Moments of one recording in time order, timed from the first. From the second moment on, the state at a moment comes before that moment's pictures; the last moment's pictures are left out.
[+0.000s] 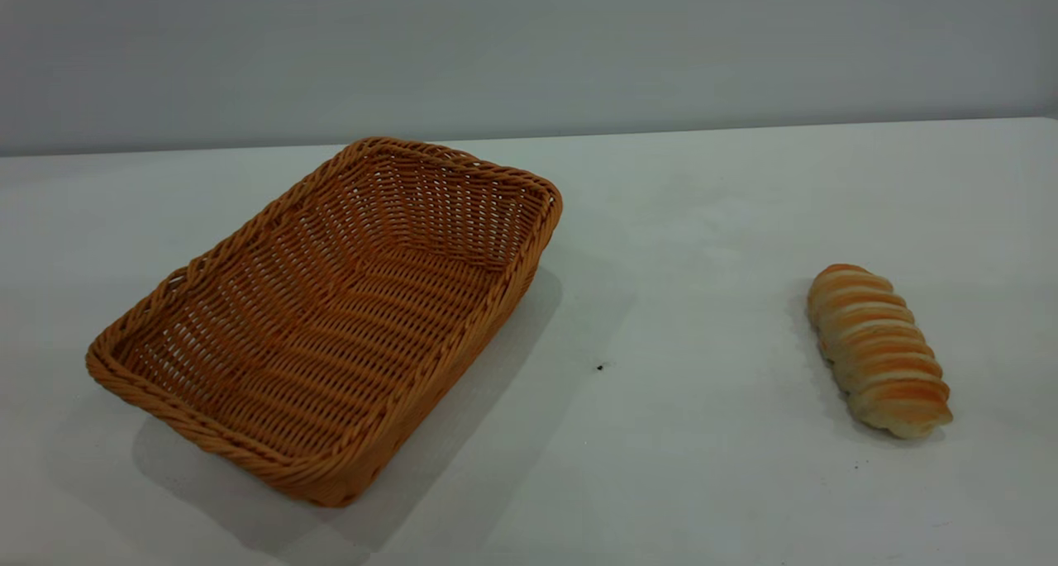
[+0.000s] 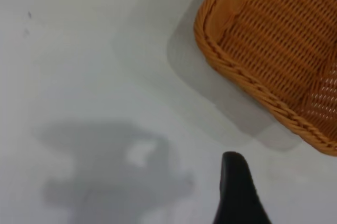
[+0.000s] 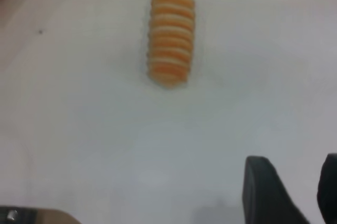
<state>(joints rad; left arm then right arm) -0.22 0.89 -0.50 0.05 0.58 -0.51 0.13 0.54 -0.53 0.00 0.85 0.06</state>
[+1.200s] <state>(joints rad) -0.22 1.69 -0.77 -0.11 0.48 -0.82 0.20 0.54 -0.53 0.08 0.83 0.05</state>
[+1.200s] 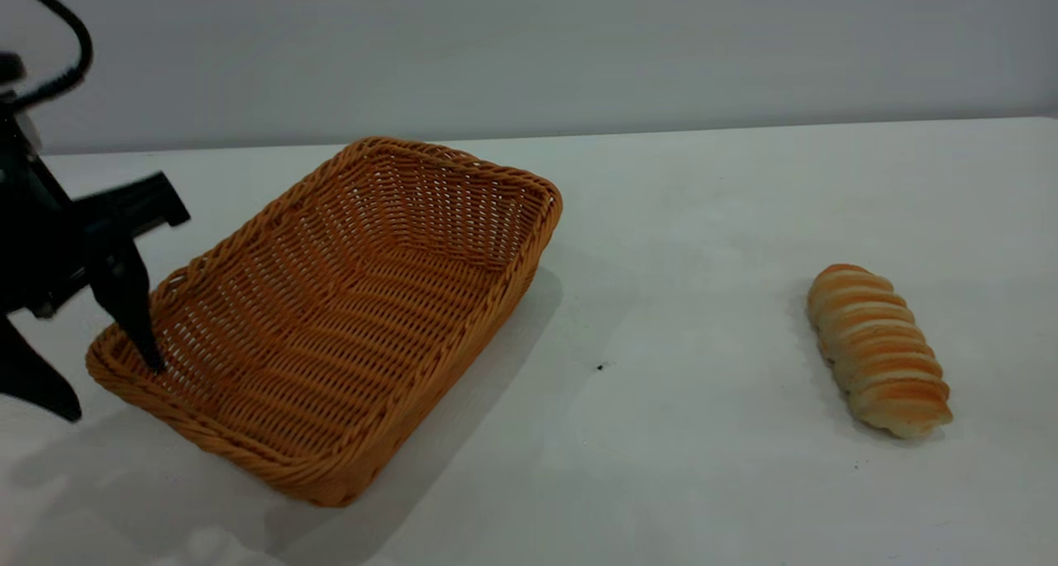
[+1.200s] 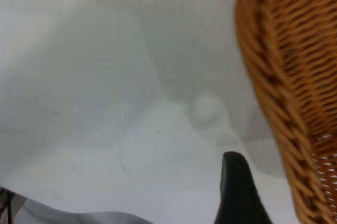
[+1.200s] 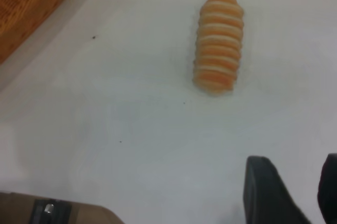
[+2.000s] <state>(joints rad) -0.22 1.89 -0.84 -0.13 0.37 -0.83 0.20 0.54 -0.53 0.08 0.83 0.05</state>
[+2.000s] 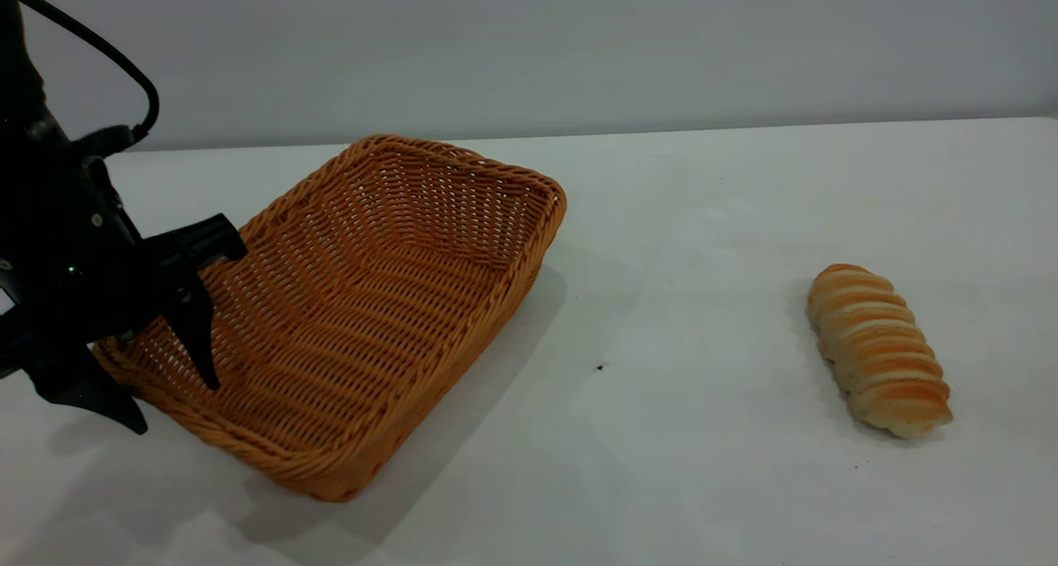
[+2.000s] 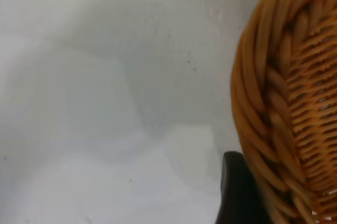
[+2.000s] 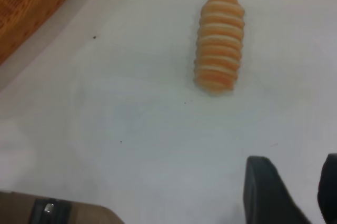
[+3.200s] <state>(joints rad) -0.22 1.85 -0.88 -0.24 0.25 -0.45 0.20 0.54 -0.53 0.08 0.83 0.04</state>
